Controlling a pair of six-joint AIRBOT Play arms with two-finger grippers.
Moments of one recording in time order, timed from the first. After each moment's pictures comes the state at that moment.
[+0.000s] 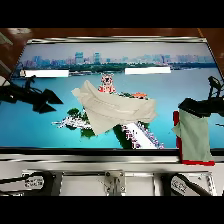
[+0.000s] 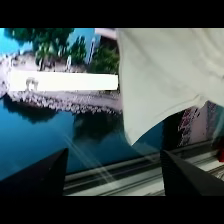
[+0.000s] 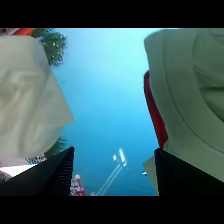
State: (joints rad) left arm 0.22 -1.42 1.17 0.89 -1.44 -1.46; right arm -0.43 -1.23 1.03 -1.17 1.13 1.28
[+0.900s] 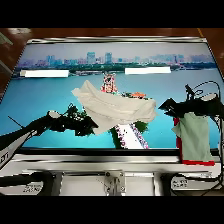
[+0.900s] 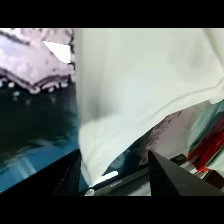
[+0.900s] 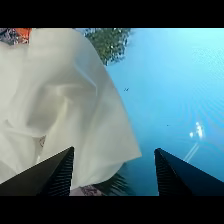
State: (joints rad) left arm -0.25 -1.47 0.69 0.44 -0.81 -1.40; right arm -0.33 -1.53 1.03 -0.85 1.09 1.21
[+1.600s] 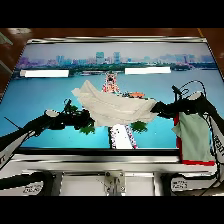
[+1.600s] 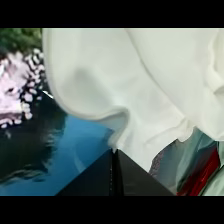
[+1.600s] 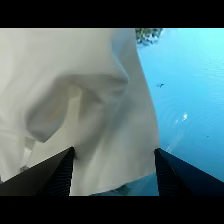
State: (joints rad) left arm -0.24 -1.42 0.69 0.33 -0.69 -1.31; right arm -0.21 -1.57 1.03 -0.91 1.06 1.20
